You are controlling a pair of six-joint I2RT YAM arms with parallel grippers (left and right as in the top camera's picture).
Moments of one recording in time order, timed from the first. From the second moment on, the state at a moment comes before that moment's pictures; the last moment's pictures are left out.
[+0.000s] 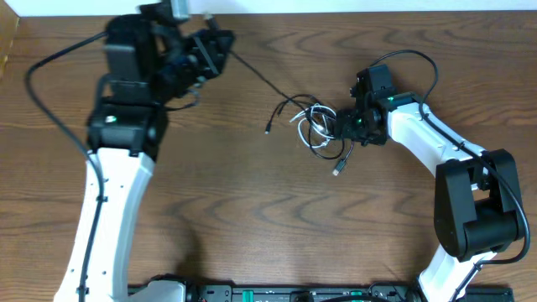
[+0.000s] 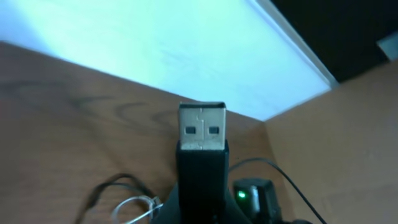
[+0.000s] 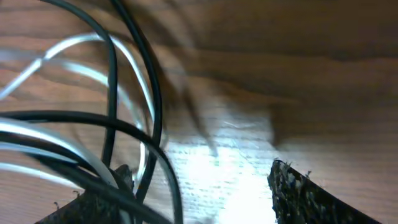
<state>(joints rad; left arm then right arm) -0.07 1.38 1.42 -0.42 0.52 -0.64 0.26 1.91 1.24 -0.60 -0.17 0.36</state>
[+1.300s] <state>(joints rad) 0.12 1.35 1.50 -0.82 0.47 -0.48 0.20 1.91 1.29 -0.56 -0.37 0.18</state>
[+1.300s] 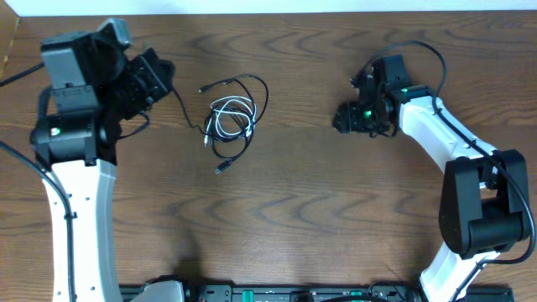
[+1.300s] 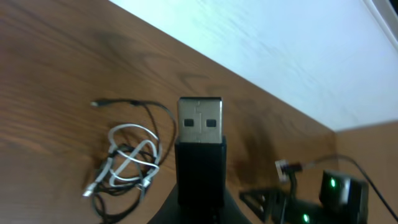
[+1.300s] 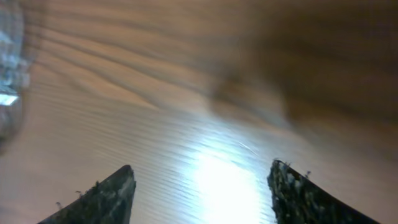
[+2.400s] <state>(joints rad) -0.65 1.48 1.35 -0.37 0.45 -0.56 -0.01 1.90 1.45 -0.79 -0.52 0.11</state>
